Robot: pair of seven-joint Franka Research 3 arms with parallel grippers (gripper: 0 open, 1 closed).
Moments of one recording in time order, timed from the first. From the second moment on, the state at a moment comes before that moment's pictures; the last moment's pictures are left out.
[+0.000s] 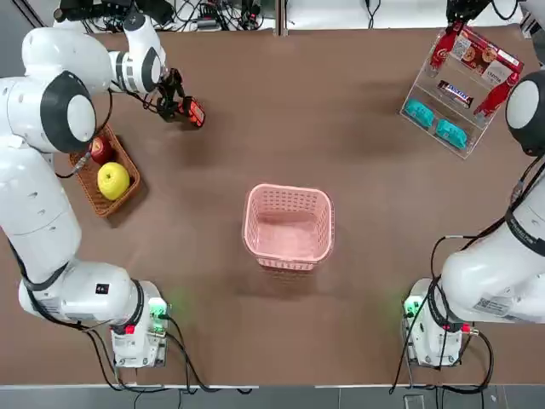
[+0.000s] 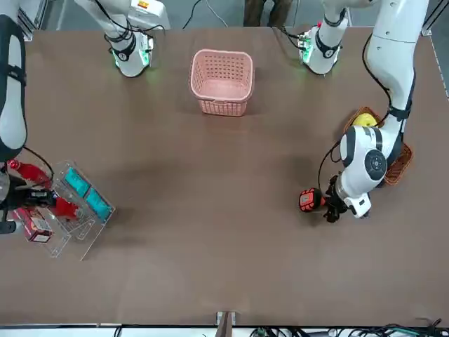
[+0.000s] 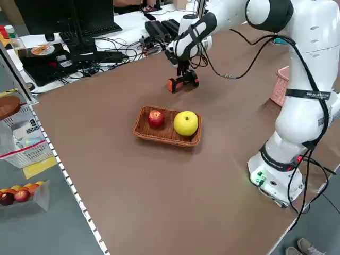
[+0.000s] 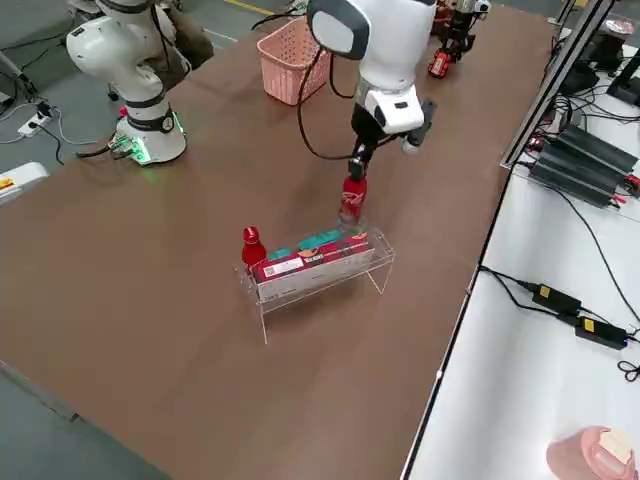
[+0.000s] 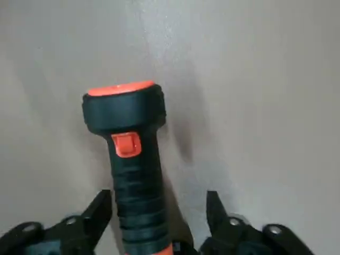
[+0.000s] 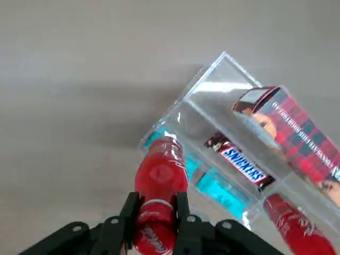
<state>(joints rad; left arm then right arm) -0.07 0.53 -0.06 -1.94 -0.01 2.53 -1.39 -0.17 0.46 0.08 -1.27 -0.02 1.64 -0.18</state>
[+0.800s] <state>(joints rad) -0.10 0.52 -0.09 -1.74 -0.02 2.30 -1.51 0.05 0.38 0.09 -1.28 0.11 1.51 0.07</state>
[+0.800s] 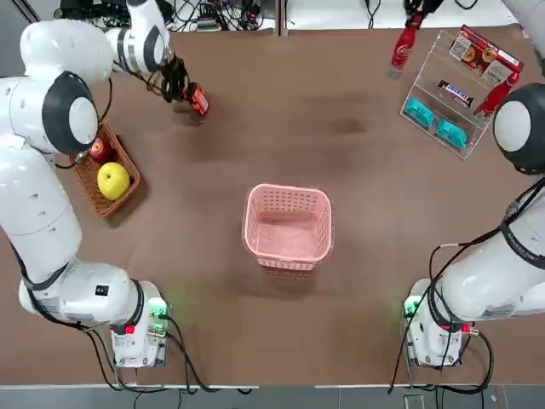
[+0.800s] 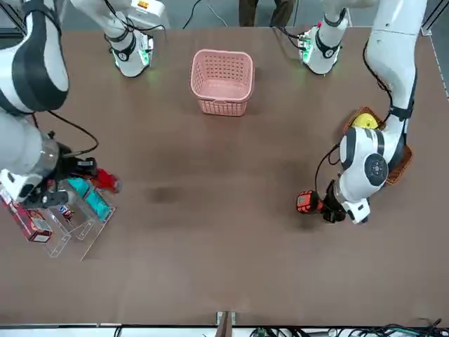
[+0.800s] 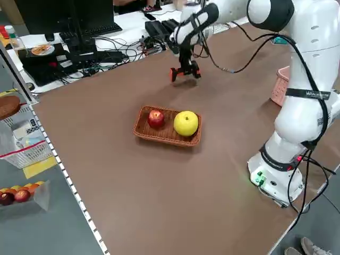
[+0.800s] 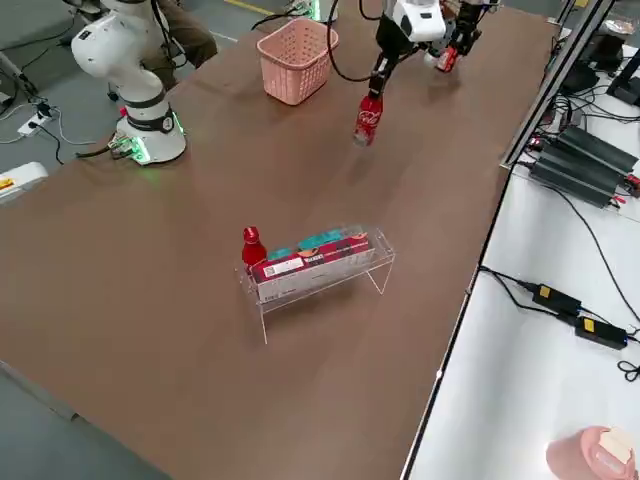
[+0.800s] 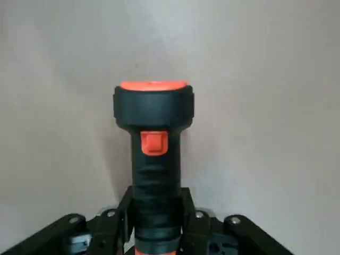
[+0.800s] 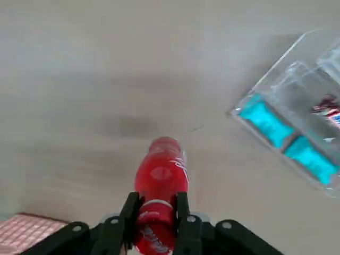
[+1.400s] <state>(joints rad) -0.18 0.55 -0.14 -1.55 -0.22 2.24 -1.72 0.14 0.38 0.09 -1.45 0.39 1.79 0.23</state>
